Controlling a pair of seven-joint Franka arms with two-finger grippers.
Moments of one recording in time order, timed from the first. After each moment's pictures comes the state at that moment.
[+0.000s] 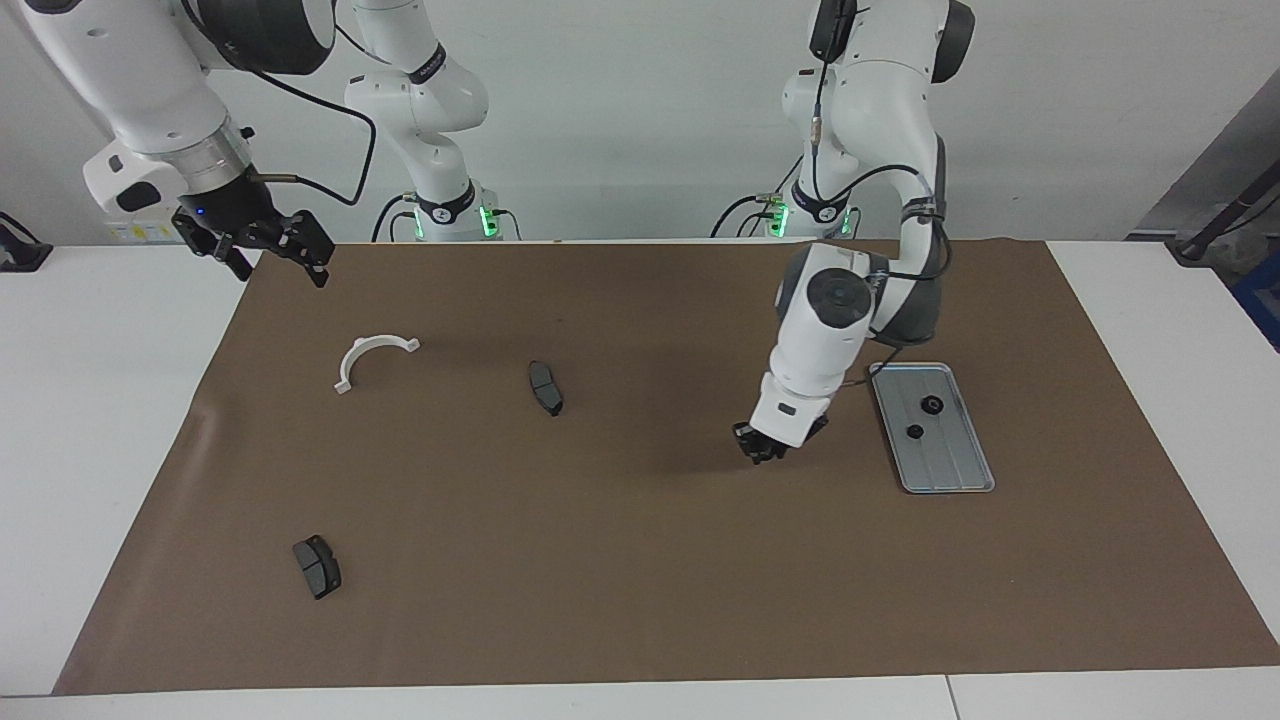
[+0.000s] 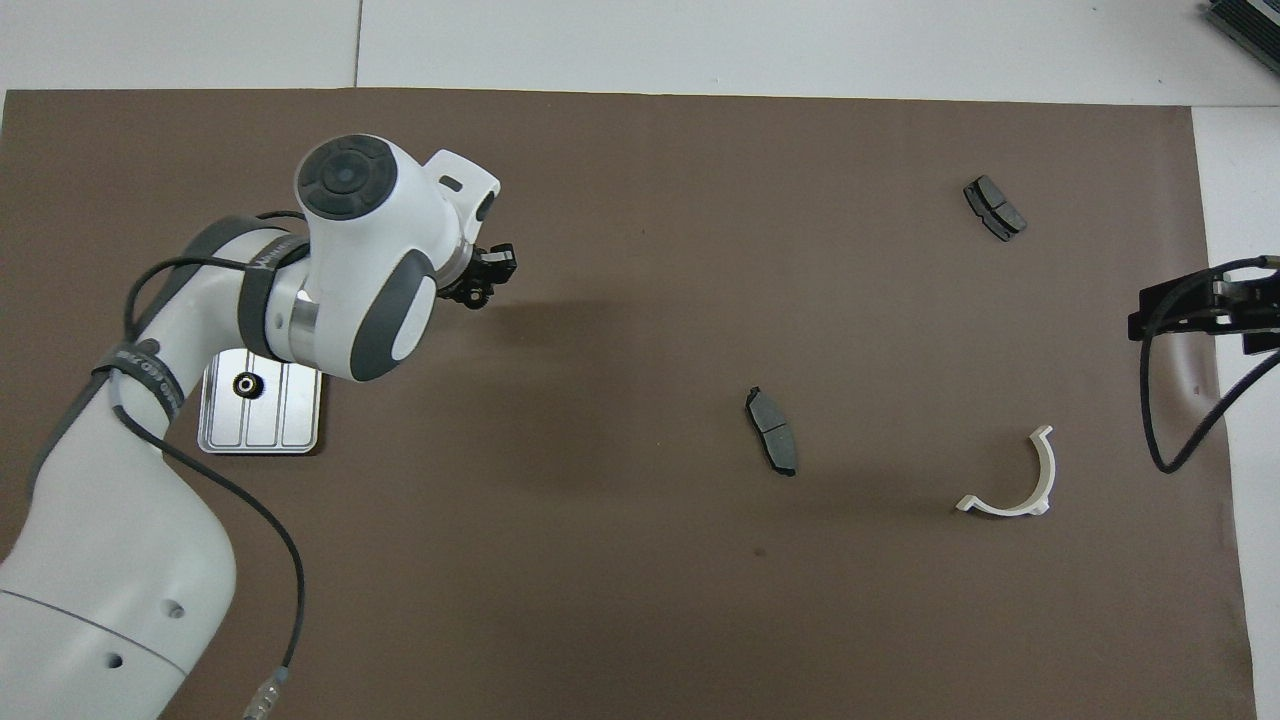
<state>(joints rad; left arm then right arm) -0.27 0.45 -0.06 -1.64 0.00 2.13 -0.53 0.06 0.00 -0.12 -1.58 0.01 1.55 0.08</state>
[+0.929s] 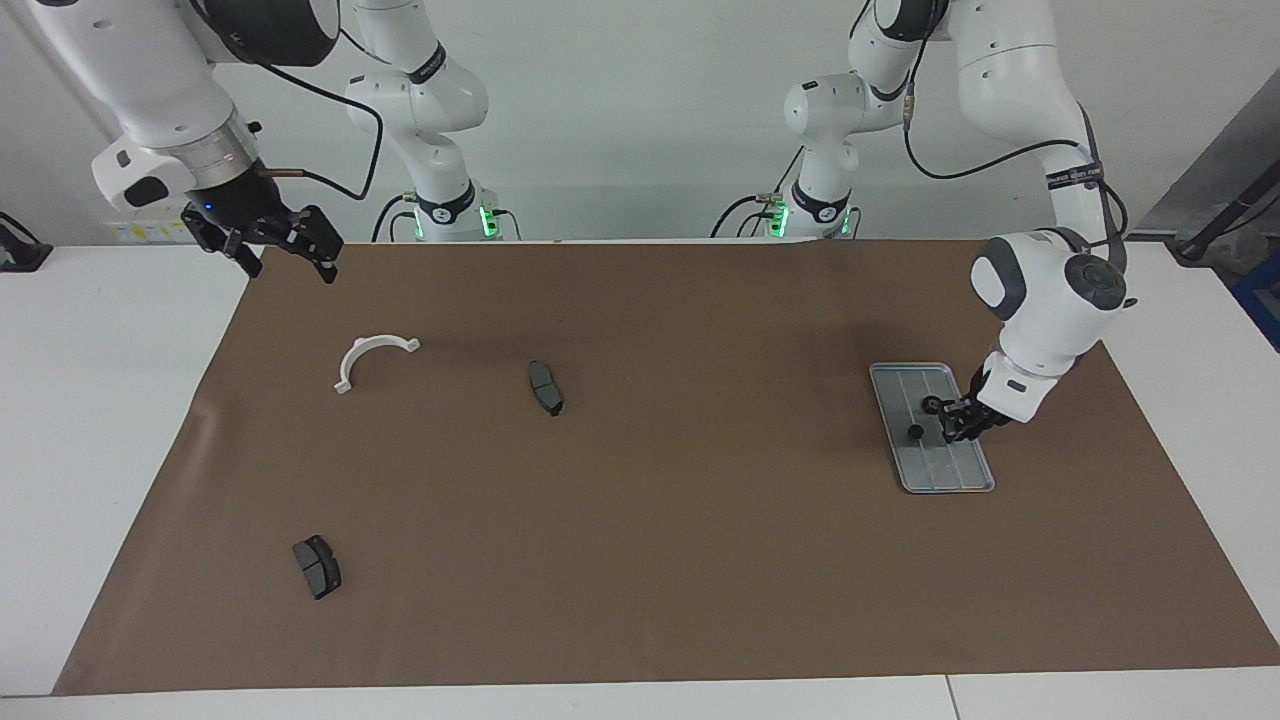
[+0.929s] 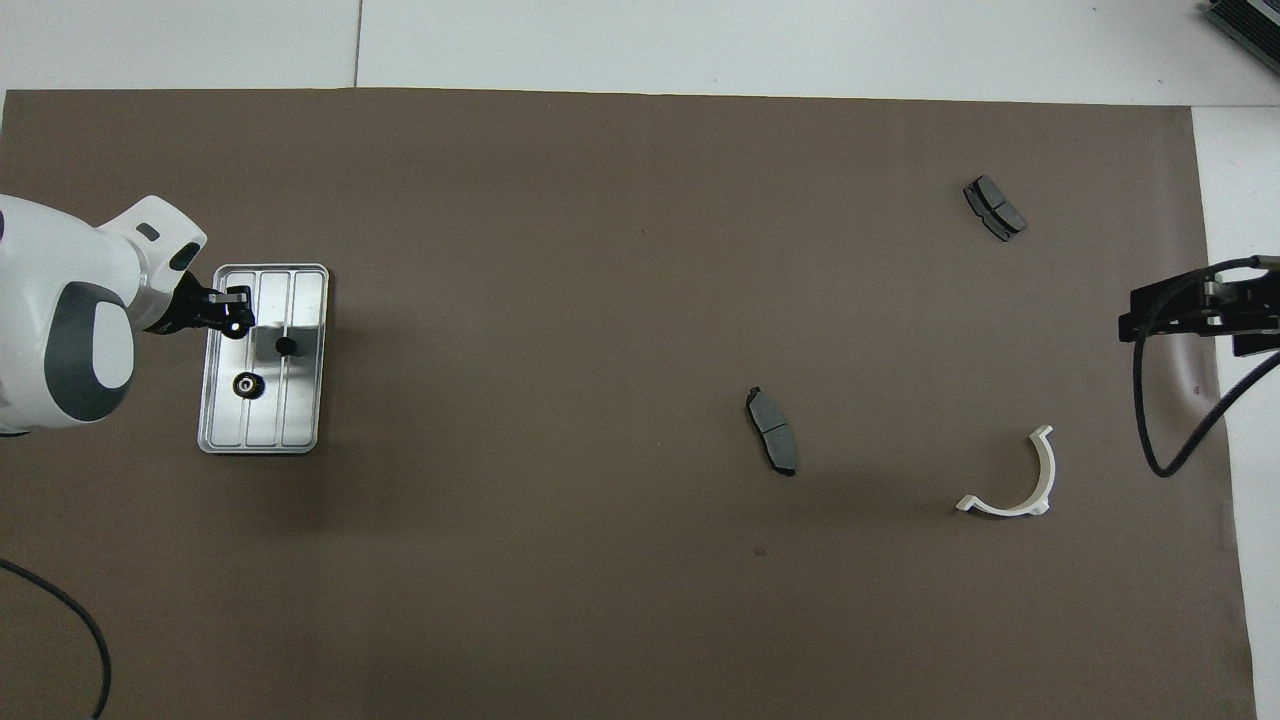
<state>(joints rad) 0.12 0.30 -0.07 -1.95 0.00 2.32 0.00 0.06 0.00 -0.11 -1.58 0.02 1.54 0.09</state>
